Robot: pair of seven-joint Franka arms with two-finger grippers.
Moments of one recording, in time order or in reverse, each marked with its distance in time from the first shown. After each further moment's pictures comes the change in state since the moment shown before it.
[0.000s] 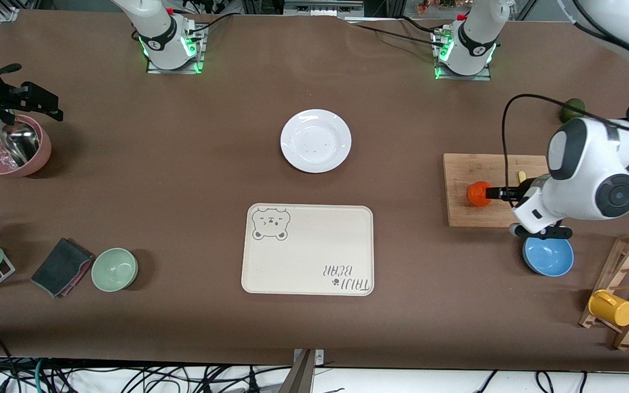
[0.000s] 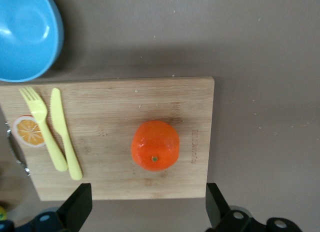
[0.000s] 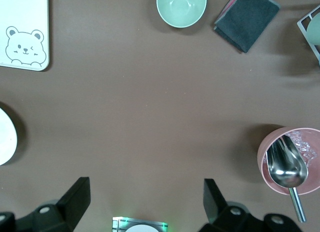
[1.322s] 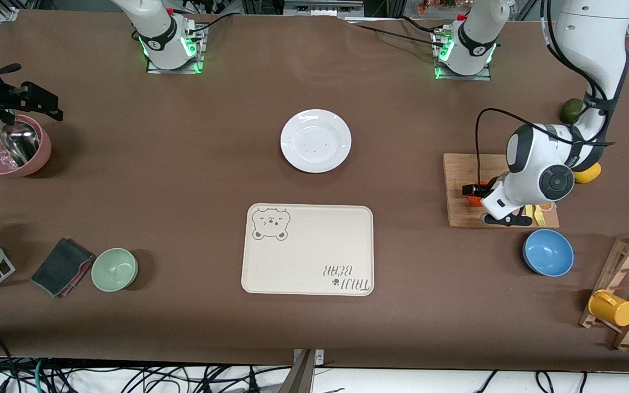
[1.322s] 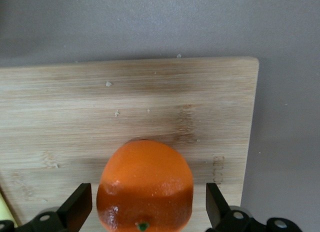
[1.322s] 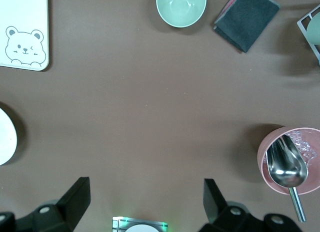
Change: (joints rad) left arm 0.003 0.018 0.001 -0.330 0.000 0.411 0.004; right arm 0.000 0.000 -0.001 0.000 0.000 0.000 0.000
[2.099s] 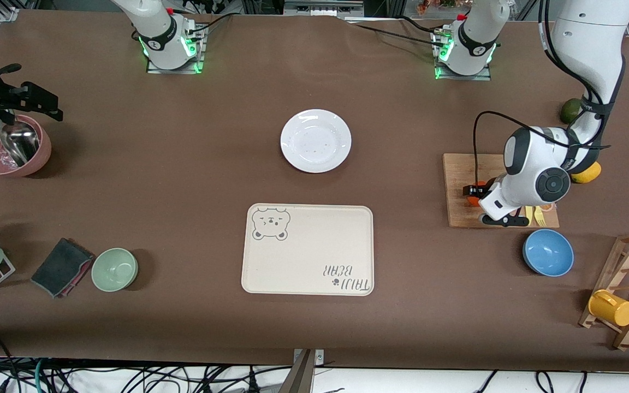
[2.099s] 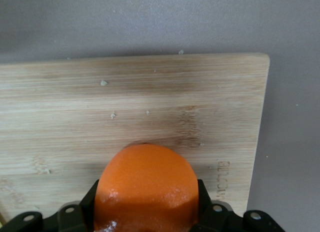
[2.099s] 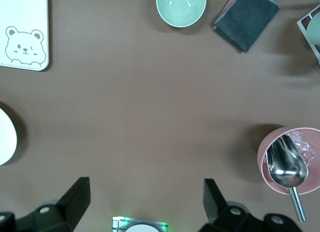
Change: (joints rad) left arm 0.000 0.021 0.000 0.001 0.000 0.011 0.000; right arm 0.000 0.000 0.000 0.000 0.000 0.000 0.000
